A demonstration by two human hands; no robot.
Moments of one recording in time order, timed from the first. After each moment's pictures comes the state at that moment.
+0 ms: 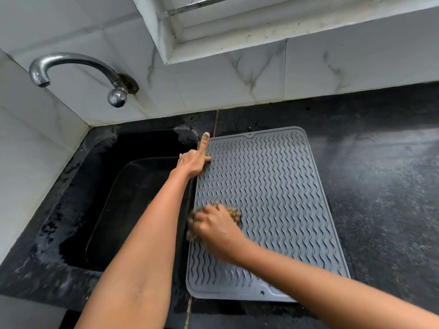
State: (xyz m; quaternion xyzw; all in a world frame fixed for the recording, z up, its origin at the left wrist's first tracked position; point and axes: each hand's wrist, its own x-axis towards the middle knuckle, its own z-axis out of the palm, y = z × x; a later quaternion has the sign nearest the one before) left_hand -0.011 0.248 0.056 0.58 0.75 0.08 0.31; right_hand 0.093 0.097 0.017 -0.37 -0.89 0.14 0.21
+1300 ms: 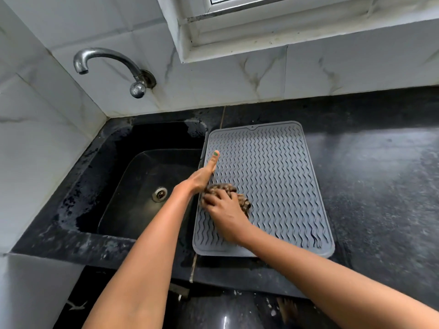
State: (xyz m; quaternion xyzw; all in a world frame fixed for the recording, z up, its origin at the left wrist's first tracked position) left_hand -0.007 0.139 0.064 0.50 0.70 0.10 0.50; right_hand 0.096 0.063 -0.003 -0.43 -0.88 0.10 0.18
